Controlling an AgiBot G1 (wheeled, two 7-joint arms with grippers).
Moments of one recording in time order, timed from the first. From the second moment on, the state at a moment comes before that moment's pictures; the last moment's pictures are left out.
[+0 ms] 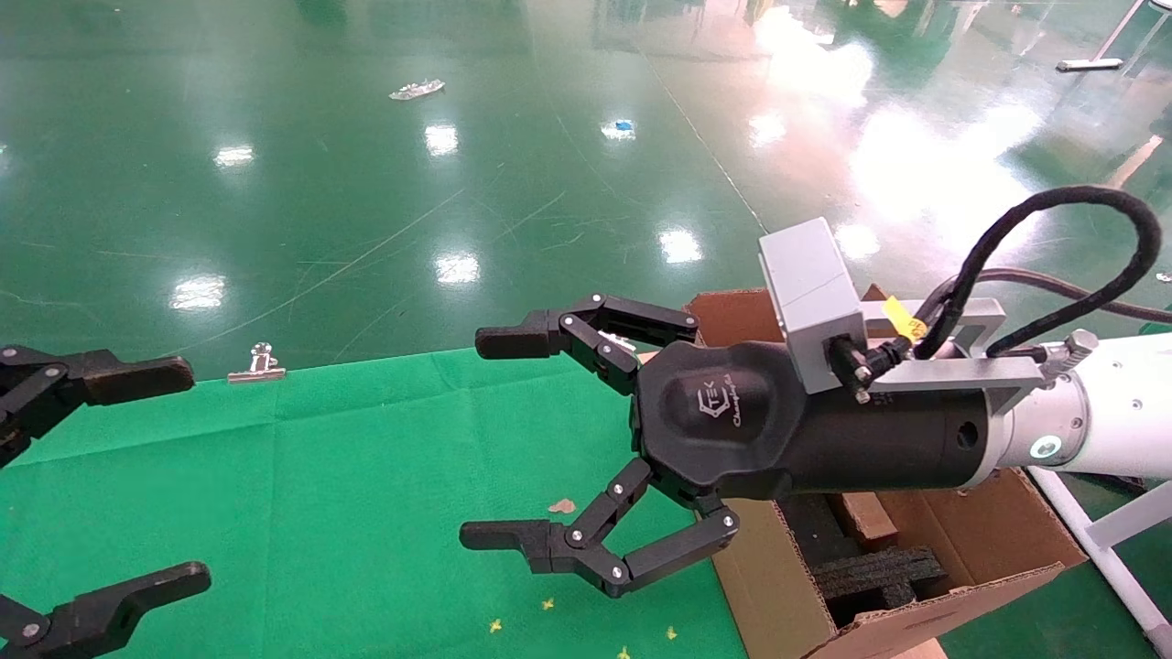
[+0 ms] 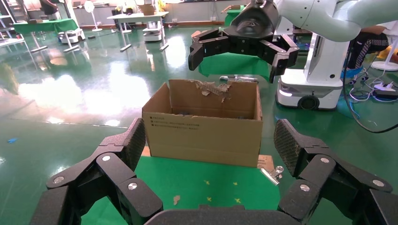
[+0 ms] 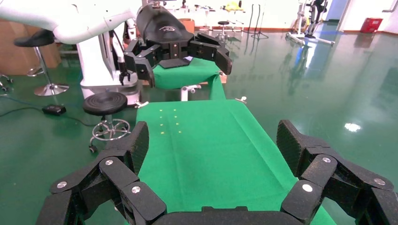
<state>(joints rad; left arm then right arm) -1.08 0.60 0.30 -1.28 0.71 1.49 -0.18 1.07 -0.61 -0.27 1.29 -0.73 -1.50 0.19</state>
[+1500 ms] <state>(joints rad) -1.08 0.60 0.30 -1.28 0.71 1.49 -0.18 1.08 -0.61 -0.28 1.28 -0.73 -1.49 0.19</state>
